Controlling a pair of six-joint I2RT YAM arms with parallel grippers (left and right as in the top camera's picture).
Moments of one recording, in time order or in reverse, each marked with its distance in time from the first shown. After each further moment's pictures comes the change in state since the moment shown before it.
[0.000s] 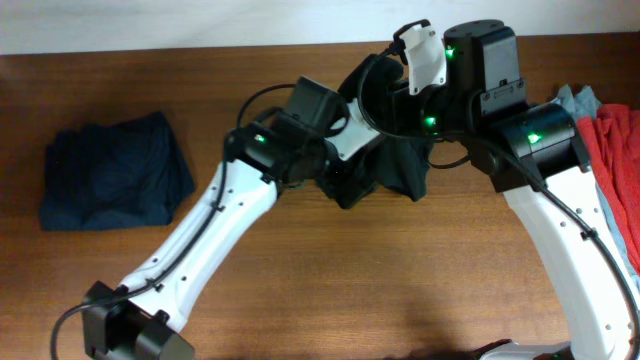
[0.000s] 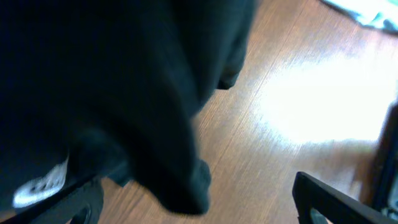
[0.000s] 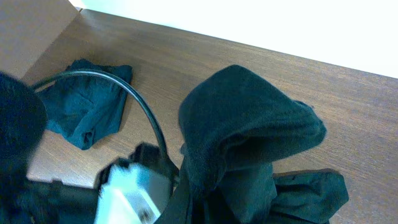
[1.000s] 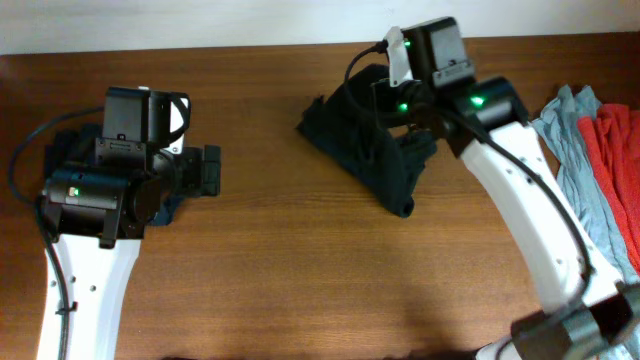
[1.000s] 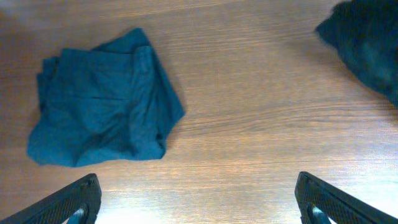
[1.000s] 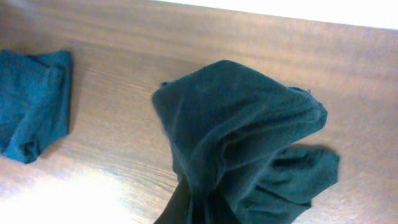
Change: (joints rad) left arm 0.433 -0.367 0.031 -0.404 -0.504 -0.335; right arm -0.002 0.149 0.000 0.011 0.137 0.053
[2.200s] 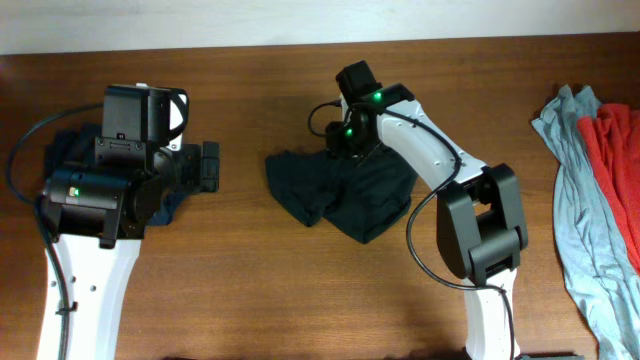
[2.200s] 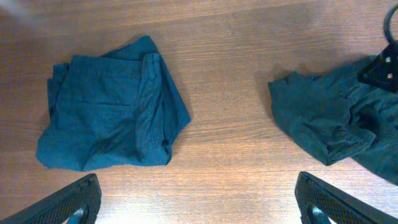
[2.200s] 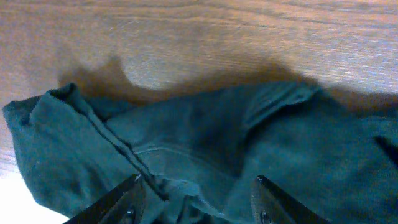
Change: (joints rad) left arm 0.000 0.000 0.000 0.024 -0.036 0.000; right arm 0.058 0.549 0.025 0.043 -0.087 0.237
